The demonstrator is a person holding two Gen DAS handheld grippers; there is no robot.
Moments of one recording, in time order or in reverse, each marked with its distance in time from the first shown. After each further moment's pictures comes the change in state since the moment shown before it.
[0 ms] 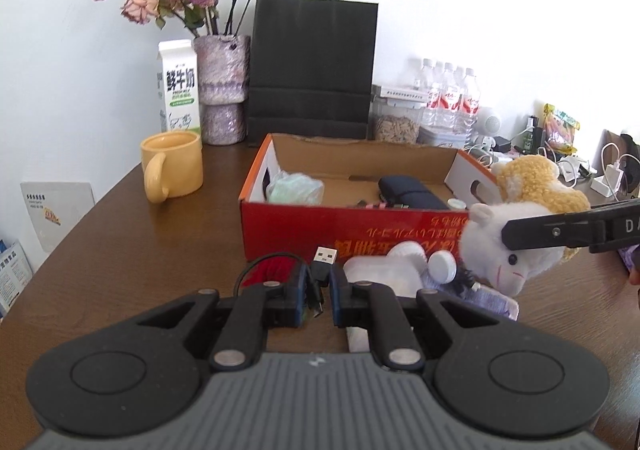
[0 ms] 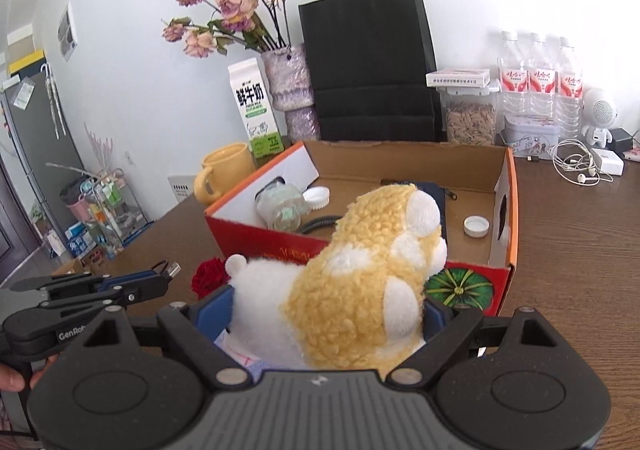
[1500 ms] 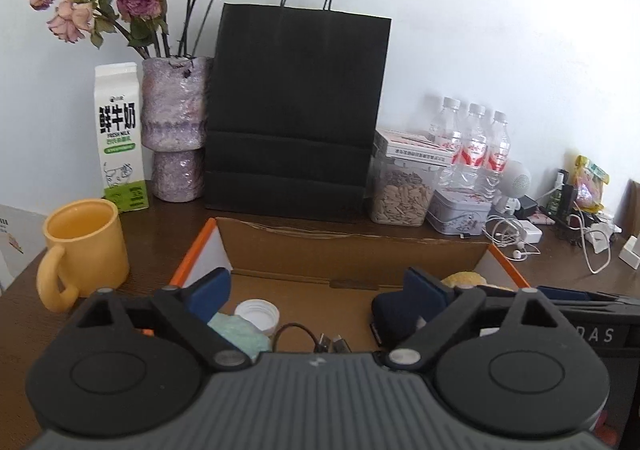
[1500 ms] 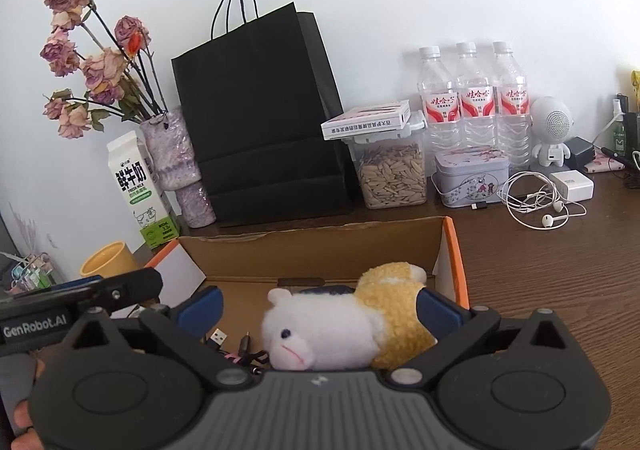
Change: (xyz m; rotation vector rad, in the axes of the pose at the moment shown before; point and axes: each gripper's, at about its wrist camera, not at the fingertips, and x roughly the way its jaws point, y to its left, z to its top) left arm 0.151 -0.026 0.101 -0.068 -0.065 0.012; right arm 0.105 -0.078 0.070 0.145 -0.157 -0.198
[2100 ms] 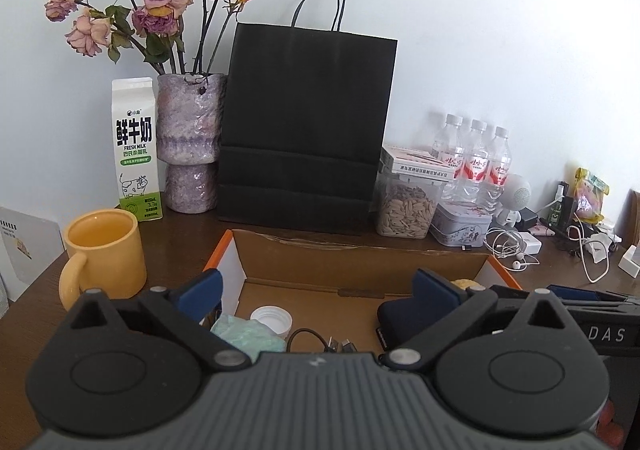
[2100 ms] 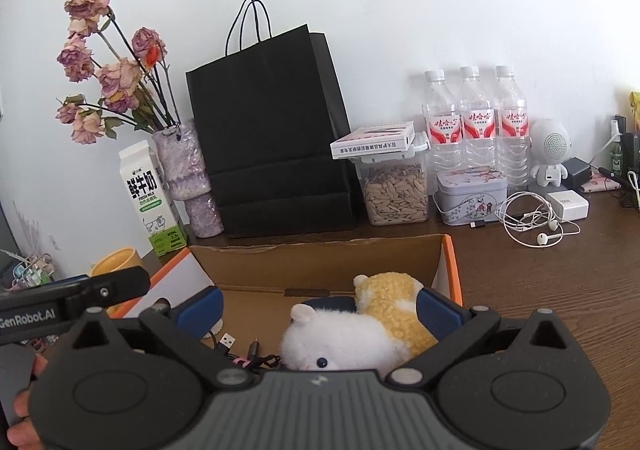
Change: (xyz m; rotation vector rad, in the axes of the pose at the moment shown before) left arm -0.024 0.007 0.003 -0.005 -0.033 -0.004; right arm -0.023 0.009 0.001 -0.030 -0.050 0.006
